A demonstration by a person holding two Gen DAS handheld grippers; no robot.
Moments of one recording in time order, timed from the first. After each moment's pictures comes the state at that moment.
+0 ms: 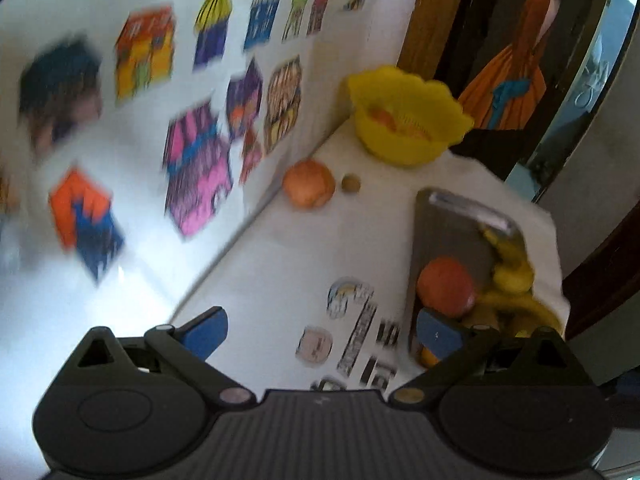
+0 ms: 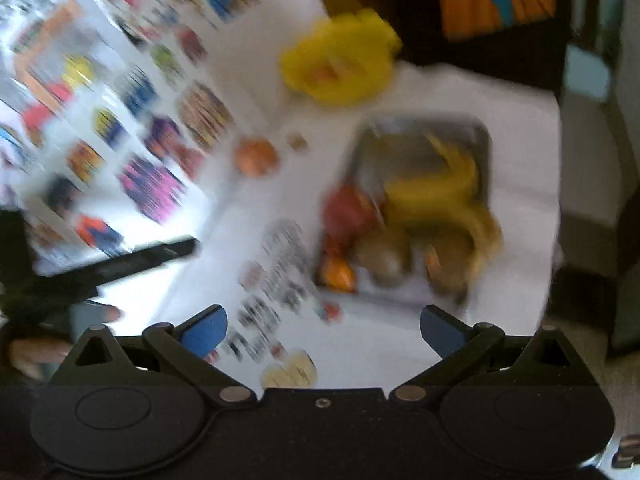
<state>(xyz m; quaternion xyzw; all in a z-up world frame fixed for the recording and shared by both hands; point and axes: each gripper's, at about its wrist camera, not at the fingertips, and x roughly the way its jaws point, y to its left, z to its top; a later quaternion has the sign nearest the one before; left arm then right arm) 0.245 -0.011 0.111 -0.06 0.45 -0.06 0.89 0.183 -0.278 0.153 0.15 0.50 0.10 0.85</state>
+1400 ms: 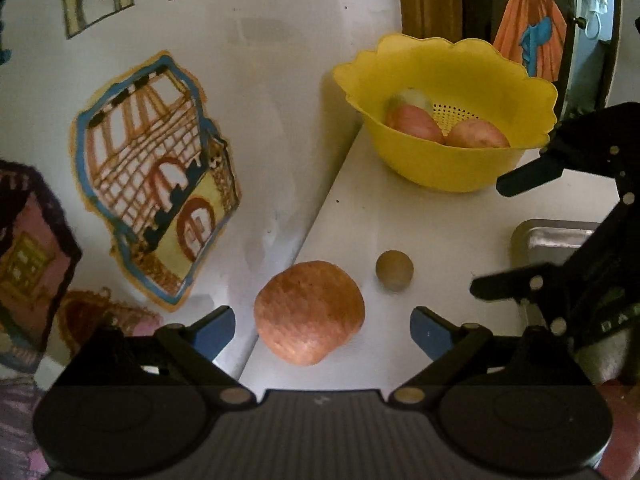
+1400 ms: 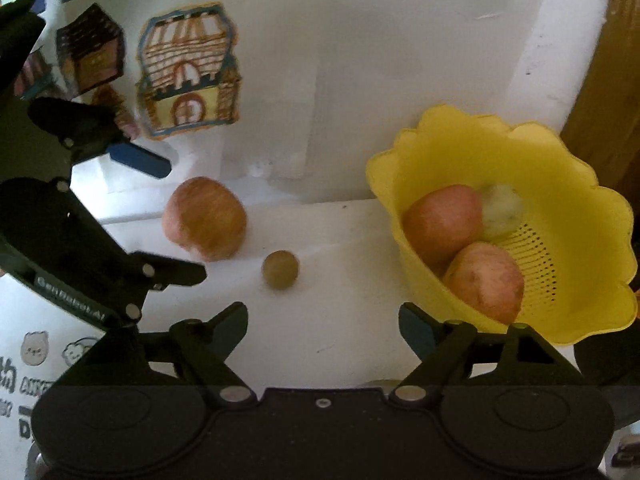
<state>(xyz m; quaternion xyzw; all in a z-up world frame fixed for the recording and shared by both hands) 0.437 -0.072 0.002 0.10 0.43 -0.03 0.90 0.482 -0.230 -0.007 -0.19 0.37 0.37 0.83</state>
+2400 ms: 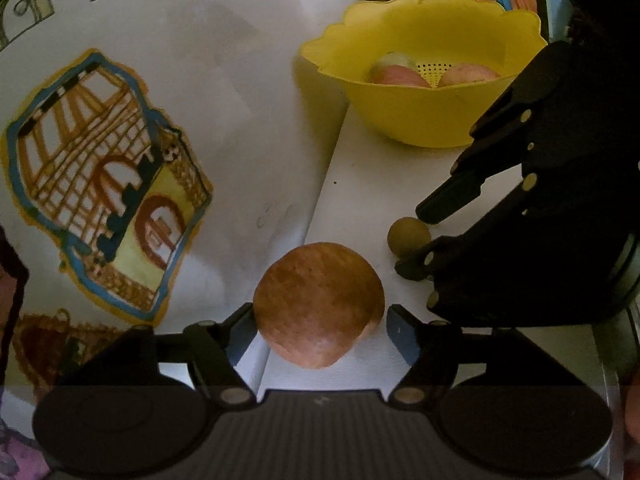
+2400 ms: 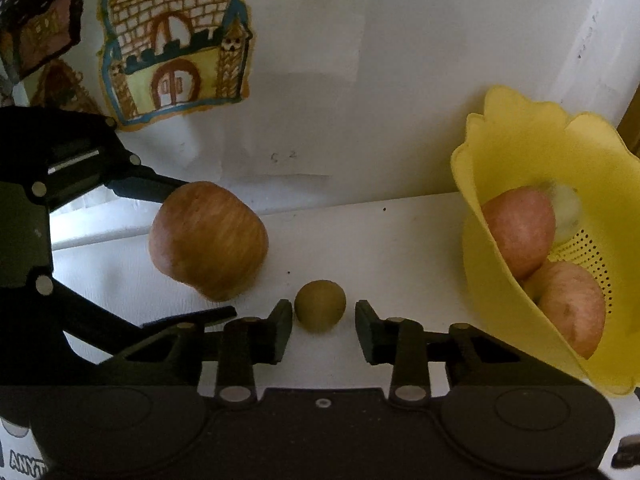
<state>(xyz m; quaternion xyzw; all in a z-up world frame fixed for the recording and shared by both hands) 0.443 -0.084 -0.031 0.20 0.41 -0.03 0.89 0.496 -0.163 -0.039 -0.19 0.40 0.34 0.83</state>
